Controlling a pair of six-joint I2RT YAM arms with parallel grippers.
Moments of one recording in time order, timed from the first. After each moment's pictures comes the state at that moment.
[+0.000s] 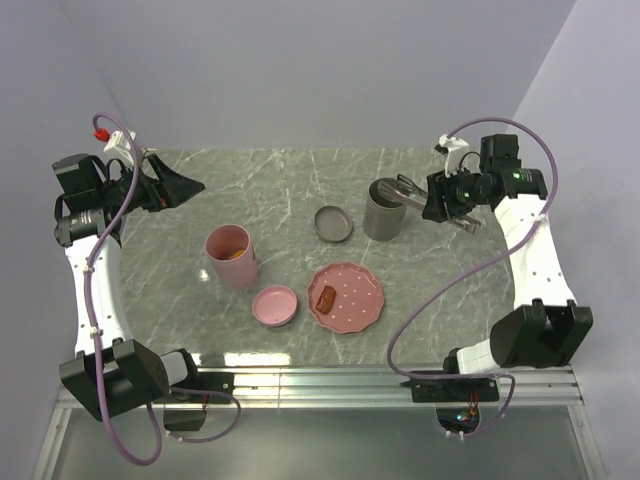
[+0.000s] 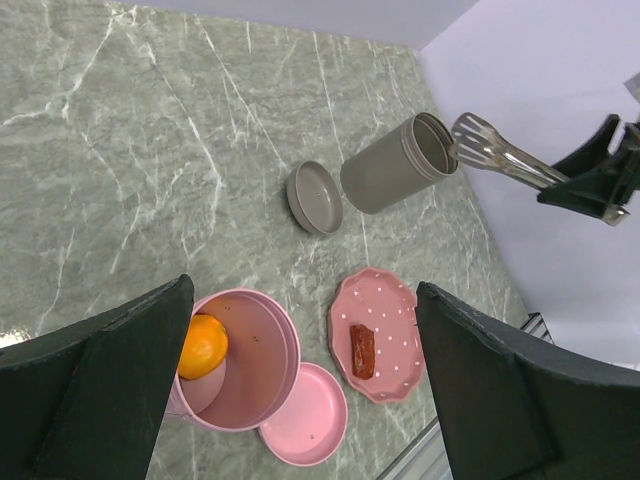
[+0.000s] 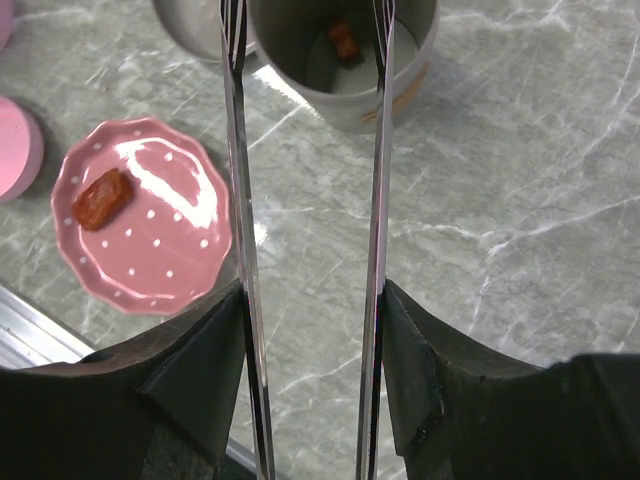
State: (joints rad) left arm 0.38 1.20 1.27 -0.52 1.00 -0.25; right arm -0.04 1.45 1.52 -1.03 -0.49 -0.37
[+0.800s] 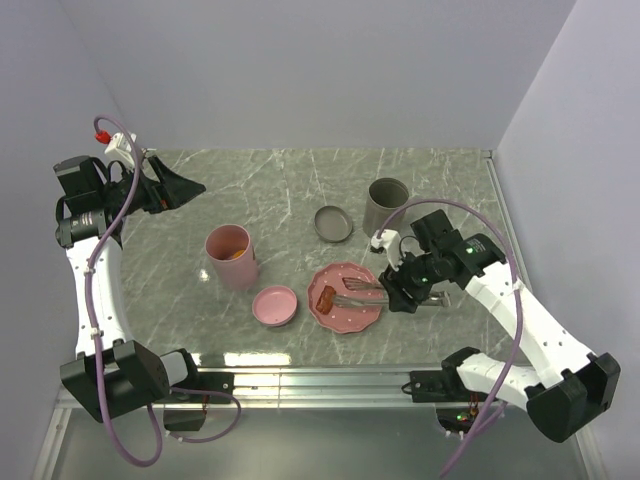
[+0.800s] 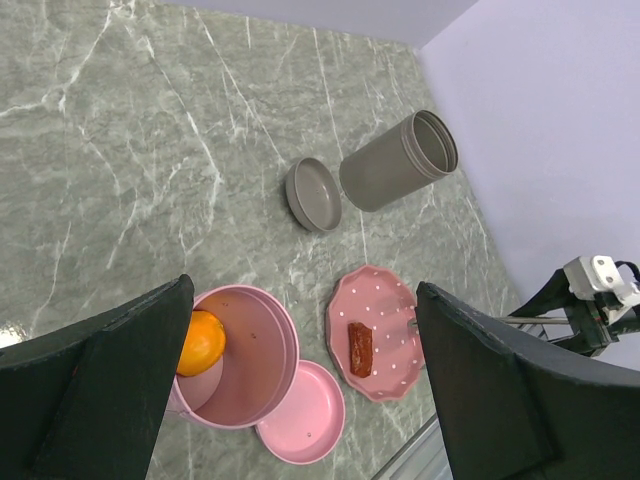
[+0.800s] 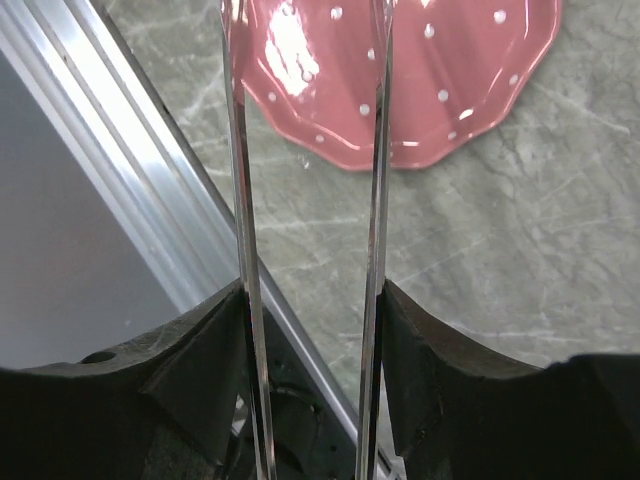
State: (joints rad) left arm 0.38 1.19 1.25 -0.51 1.00 -0.26; right arm 0.47 1.07 1.04 -1.13 -0.43 -0.44
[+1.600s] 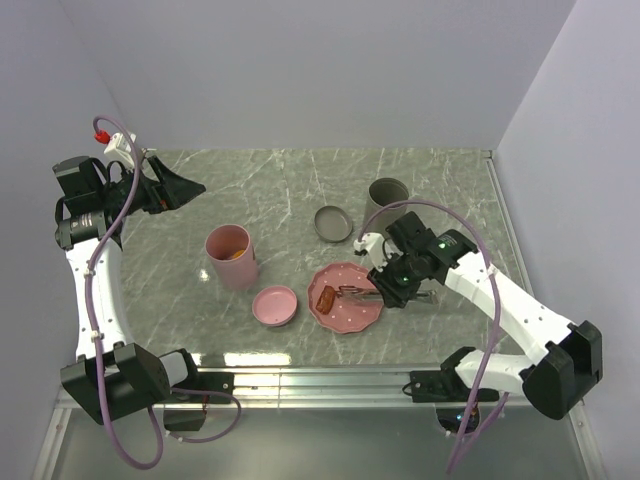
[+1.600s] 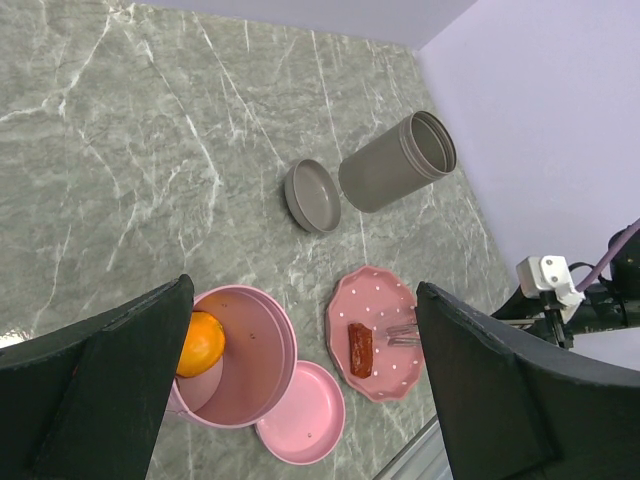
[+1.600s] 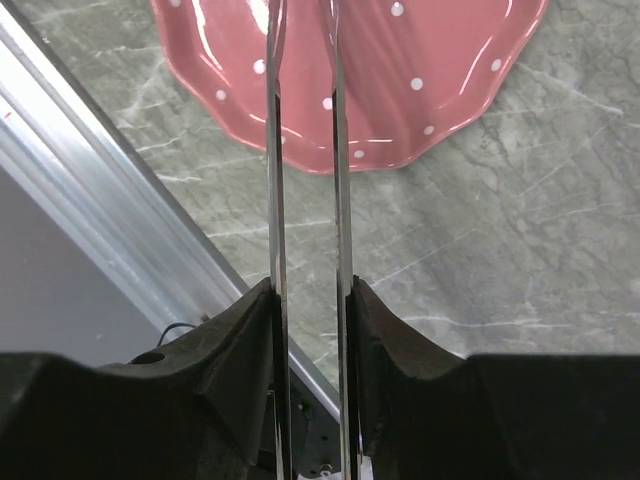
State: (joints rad) left arm 0.38 1.18 1.25 -0.51 1.00 -0.26; right arm 0.60 1.19 1.03 -1.06 -0.26 -0.33
